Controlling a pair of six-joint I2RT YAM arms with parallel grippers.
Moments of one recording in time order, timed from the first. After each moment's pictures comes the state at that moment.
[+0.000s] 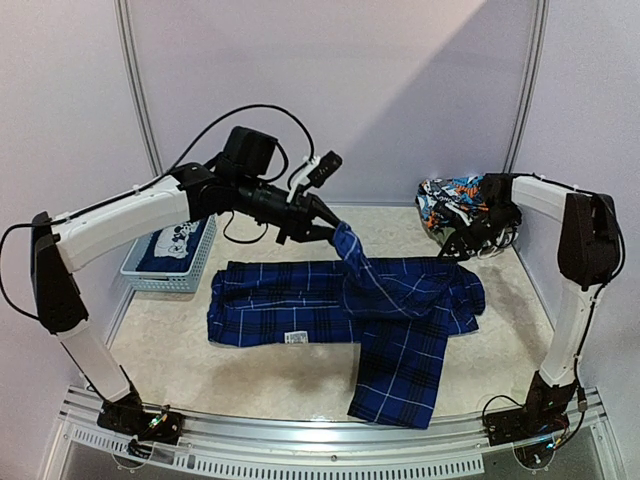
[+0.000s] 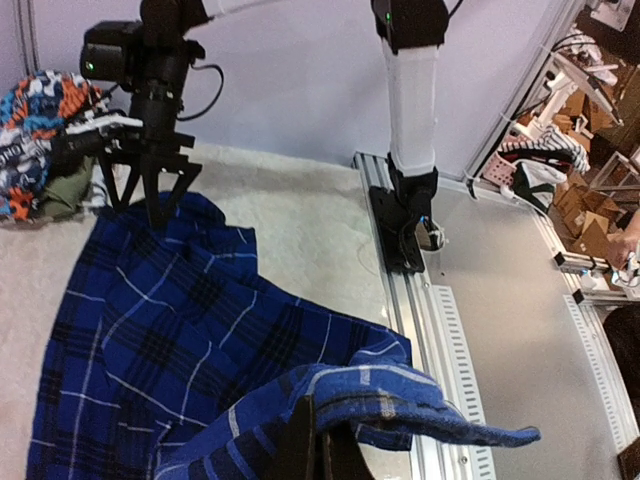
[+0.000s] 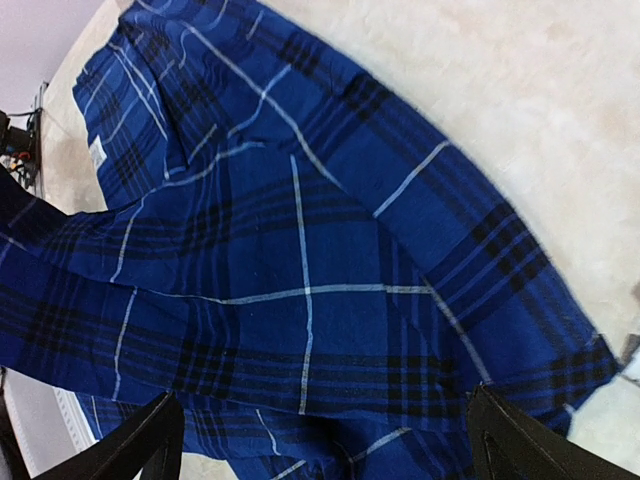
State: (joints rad) left arm -0.77 1.70 1.58 -0.43 0.86 0.19; right arm 0.08 1.99 1.61 -1.07 -0.69 -0.69
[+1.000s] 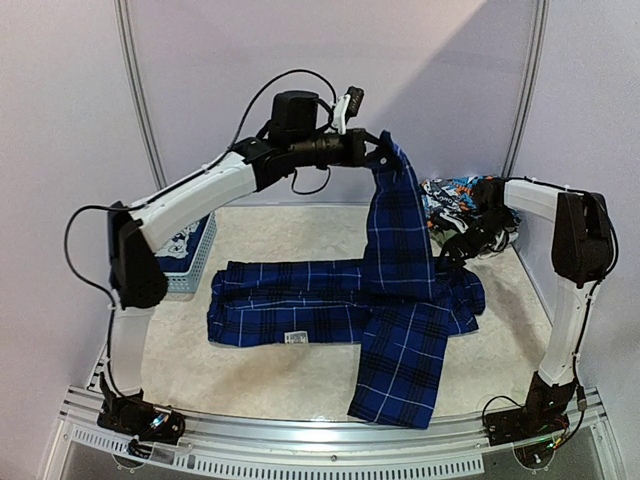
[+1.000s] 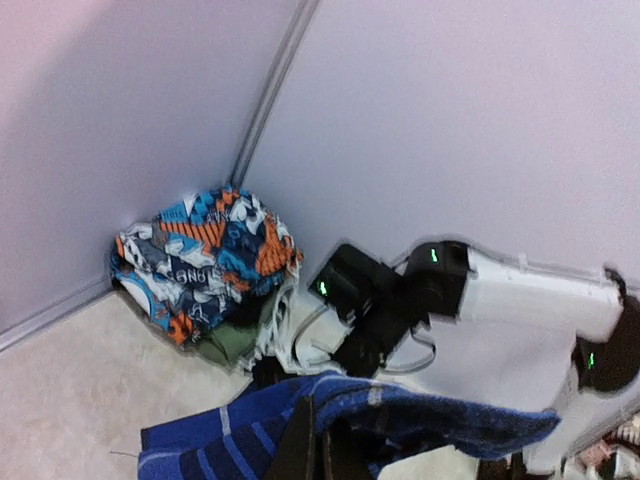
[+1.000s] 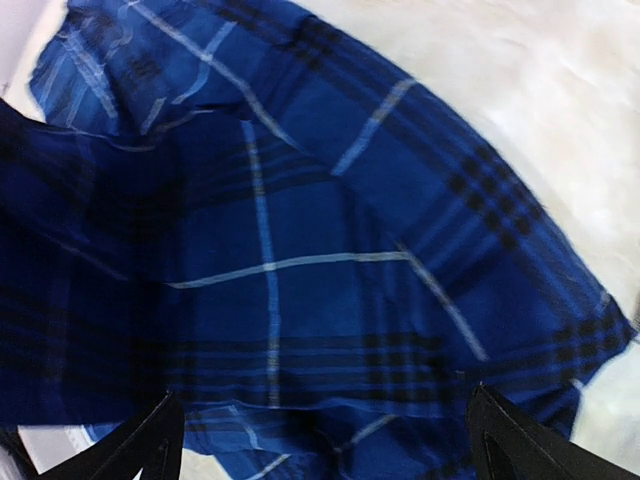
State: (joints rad) left arm -0.78 2.14 2.20 -0.22 0.37 -0.33; right arm 0.10 2.04 1.62 -1.08 -0.58 -0.61
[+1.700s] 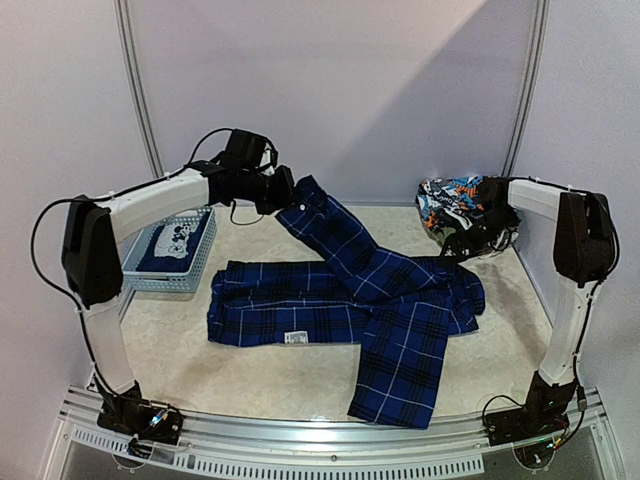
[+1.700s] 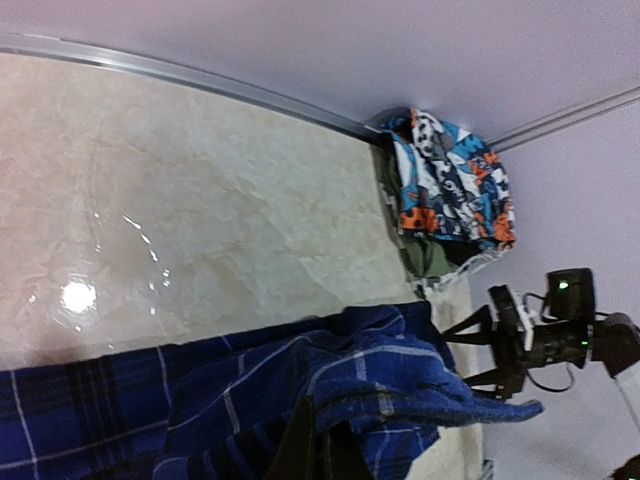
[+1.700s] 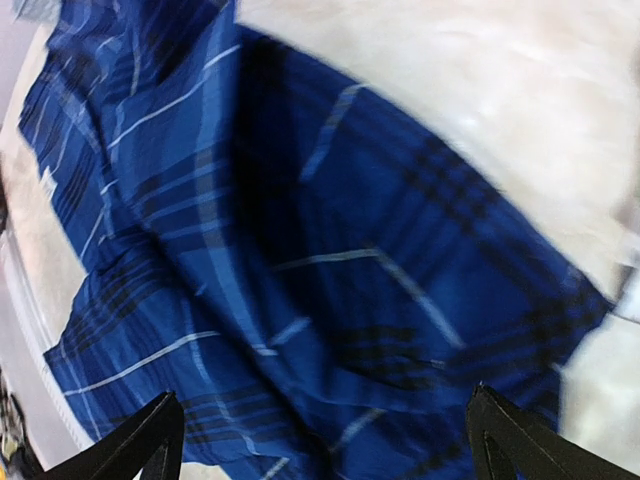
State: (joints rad) left arm -0.55 1.96 1.72 -0.36 0.17 -0.78; right arm 0.08 2.03 1.62 -1.04 -0.56 -0.50
